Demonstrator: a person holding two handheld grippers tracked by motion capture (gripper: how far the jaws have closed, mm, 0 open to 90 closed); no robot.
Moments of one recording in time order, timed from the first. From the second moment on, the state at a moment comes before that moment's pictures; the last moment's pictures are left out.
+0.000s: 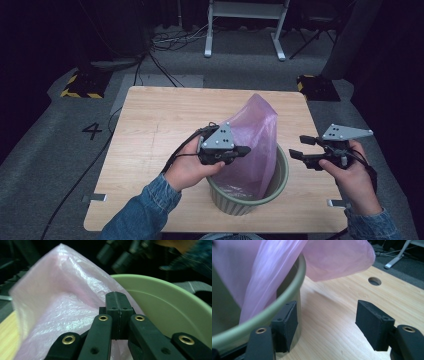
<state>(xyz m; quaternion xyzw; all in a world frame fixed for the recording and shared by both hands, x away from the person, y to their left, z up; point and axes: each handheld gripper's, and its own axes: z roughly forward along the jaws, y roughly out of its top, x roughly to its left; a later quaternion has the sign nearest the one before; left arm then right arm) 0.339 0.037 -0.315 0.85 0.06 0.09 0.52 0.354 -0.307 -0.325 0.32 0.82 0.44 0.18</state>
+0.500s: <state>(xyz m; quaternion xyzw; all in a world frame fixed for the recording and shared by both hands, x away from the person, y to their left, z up) 0.316 0.046 -0.329 0.86 0.05 0.04 0.50 0.344 -0.289 -0.290 0.28 0.81 0.49 0.17</state>
